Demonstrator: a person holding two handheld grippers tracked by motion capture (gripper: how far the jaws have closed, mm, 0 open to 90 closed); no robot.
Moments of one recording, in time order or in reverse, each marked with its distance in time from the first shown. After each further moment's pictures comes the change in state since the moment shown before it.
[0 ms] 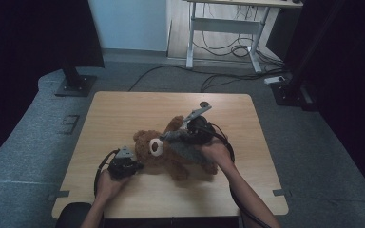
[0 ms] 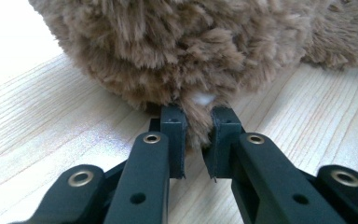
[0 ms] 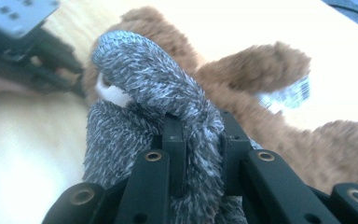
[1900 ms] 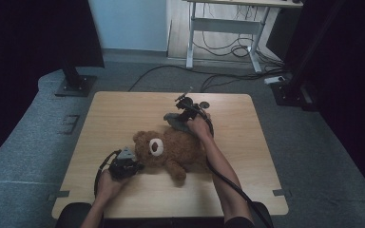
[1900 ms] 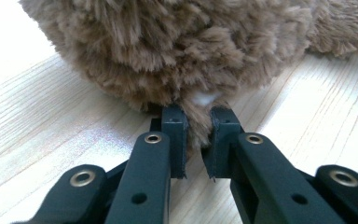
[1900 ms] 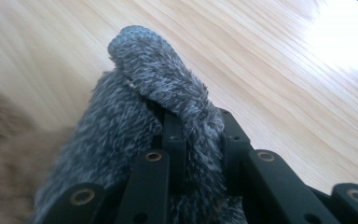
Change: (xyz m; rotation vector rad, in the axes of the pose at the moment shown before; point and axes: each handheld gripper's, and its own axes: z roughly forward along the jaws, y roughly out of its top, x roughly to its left) left arm -0.002 0.000 0.003 0.017 0.015 0.027; right arm -0.098 0.033 0.127 0.195 -0.145 0.134
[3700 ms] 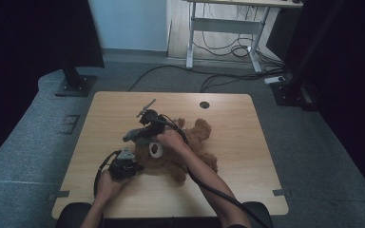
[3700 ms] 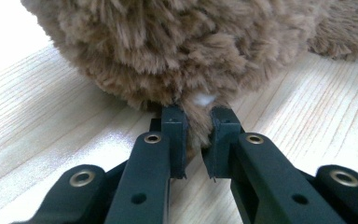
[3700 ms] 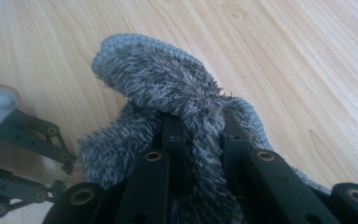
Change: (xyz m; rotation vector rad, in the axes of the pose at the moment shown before) left arm 0.000 -0.001 0.000 0.016 -0.008 0.002; right arm 0.135 0.029 -0.012 -0.088 0.254 -0.298
